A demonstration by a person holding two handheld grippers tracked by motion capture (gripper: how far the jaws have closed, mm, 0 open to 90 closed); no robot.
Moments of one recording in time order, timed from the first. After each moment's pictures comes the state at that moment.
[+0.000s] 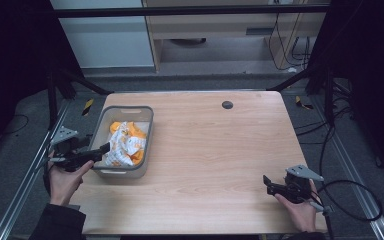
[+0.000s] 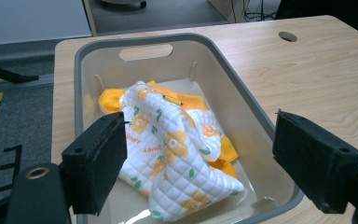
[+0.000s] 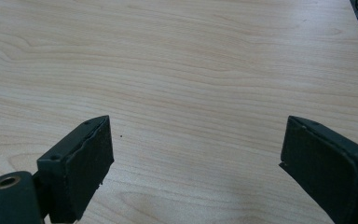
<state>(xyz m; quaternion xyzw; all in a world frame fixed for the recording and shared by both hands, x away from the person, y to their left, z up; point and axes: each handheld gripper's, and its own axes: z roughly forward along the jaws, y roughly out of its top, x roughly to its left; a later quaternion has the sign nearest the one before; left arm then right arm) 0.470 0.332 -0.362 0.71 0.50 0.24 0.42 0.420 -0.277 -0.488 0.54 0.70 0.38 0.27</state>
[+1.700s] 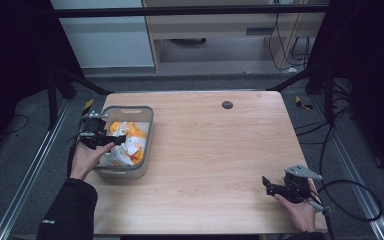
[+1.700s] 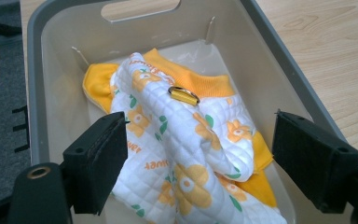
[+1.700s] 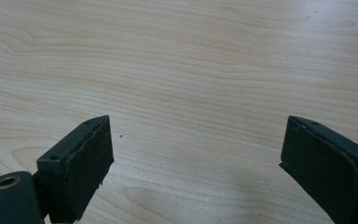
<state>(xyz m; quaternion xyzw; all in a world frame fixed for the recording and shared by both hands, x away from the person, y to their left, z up) 0.552 0.303 -0.385 0.77 0.53 0.19 0.30 0.422 -0.276 -0.490 0.54 0.71 0.38 0.26</state>
